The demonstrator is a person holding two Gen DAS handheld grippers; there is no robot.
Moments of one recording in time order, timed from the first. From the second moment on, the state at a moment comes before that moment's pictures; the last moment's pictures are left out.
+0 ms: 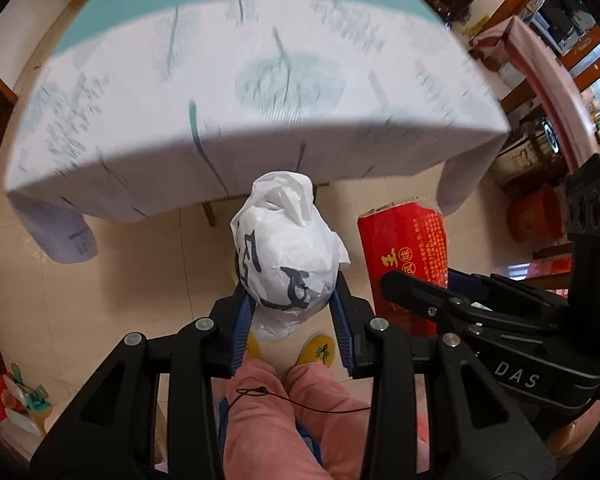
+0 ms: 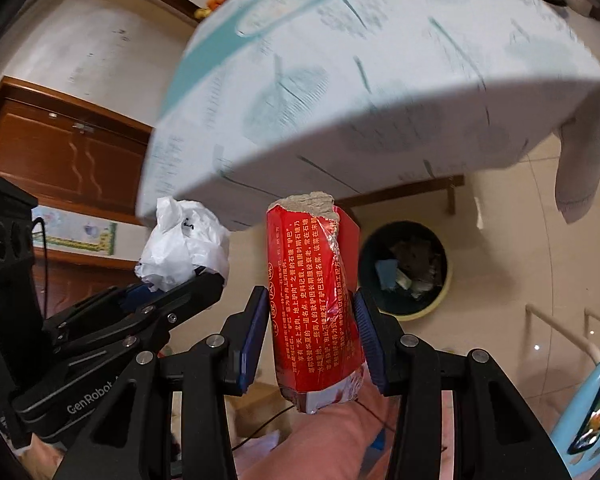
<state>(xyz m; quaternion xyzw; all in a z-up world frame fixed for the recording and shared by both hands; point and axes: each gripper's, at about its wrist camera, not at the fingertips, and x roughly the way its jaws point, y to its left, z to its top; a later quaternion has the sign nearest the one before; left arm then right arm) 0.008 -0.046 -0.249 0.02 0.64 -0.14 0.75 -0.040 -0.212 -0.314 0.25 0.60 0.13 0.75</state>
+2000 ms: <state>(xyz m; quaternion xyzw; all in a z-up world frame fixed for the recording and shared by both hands) 0.029 -0.020 -0.330 0.02 0.67 -0.10 0.74 -0.015 -0.205 -0.433 0.27 0.64 0.04 0.72</state>
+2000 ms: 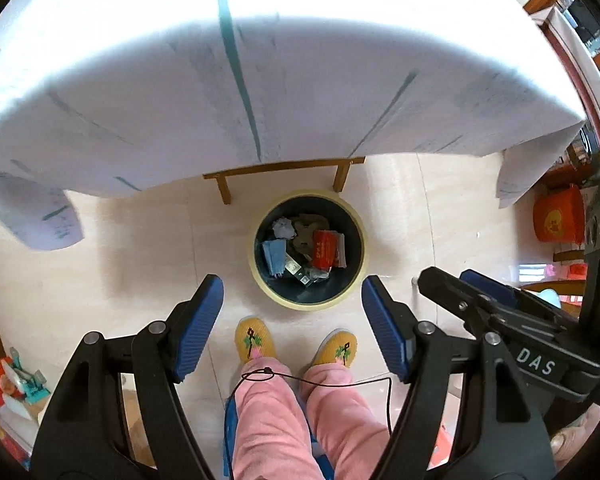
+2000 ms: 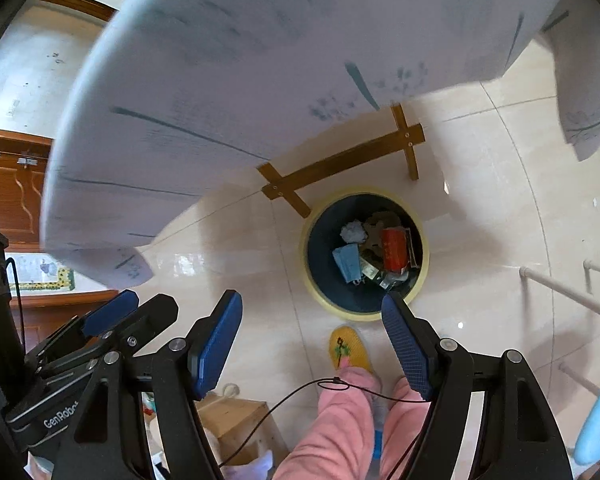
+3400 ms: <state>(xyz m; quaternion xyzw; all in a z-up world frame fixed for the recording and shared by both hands) 0.129 -0.064 0.080 0.08 0.46 -0.08 0.88 0.079 -0.260 0.007 0.12 0.42 0.09 0.89</state>
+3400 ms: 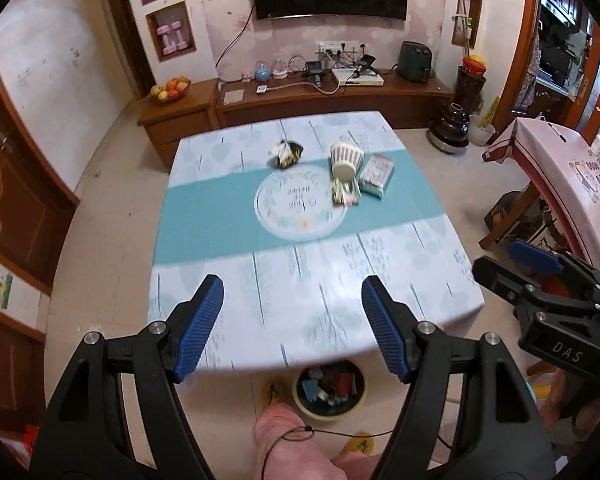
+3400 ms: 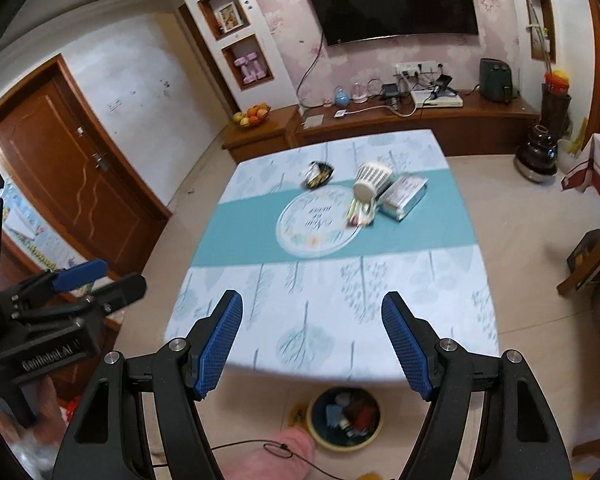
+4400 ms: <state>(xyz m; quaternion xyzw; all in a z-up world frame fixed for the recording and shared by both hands) 0.585 -0.086 -0.162 0.14 0.57 -0.19 0.79 0.512 -0.269 -0.170 0.22 0.53 -0.06 0.81</state>
